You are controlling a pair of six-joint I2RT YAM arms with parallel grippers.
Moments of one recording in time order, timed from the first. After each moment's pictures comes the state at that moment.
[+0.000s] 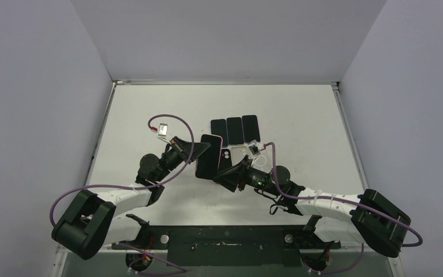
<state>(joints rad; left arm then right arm) -0.50 1.23 0.28 1.16 0.32 -1.20 0.92 1.18 0.32 0.91 -0.29 0.80</state>
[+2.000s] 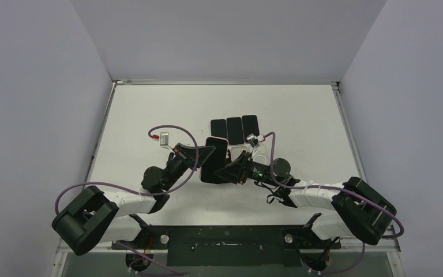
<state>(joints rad) -0.70 1.26 0.22 1.39 0.09 -1.13 0.79 1.34 0.35 1.14 -0.50 0.94</state>
